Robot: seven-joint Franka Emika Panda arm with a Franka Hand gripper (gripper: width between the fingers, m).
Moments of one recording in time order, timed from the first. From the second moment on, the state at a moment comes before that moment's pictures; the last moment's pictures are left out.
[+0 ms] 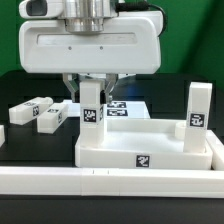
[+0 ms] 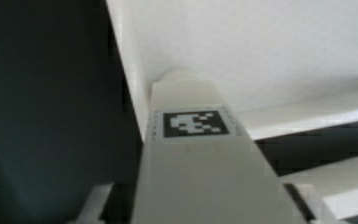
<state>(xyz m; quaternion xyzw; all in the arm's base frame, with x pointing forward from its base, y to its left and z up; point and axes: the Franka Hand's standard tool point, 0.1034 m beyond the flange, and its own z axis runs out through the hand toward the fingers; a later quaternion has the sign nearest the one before) 0.576 -0.063 0.097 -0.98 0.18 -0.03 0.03</state>
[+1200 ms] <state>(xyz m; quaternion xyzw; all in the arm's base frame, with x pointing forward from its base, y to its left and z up) 0.556 -0.049 0.125 -0.93 0.36 -0.02 0.05</state>
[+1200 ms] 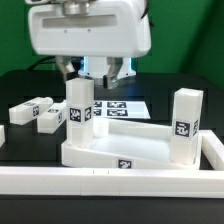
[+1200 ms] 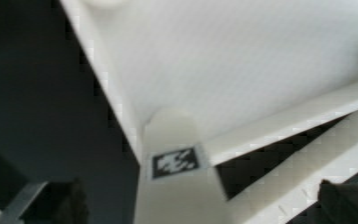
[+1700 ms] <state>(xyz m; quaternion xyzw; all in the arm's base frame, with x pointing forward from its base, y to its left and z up) 0.555 -0.045 0.123 -0.92 0.38 -0.02 0.06</state>
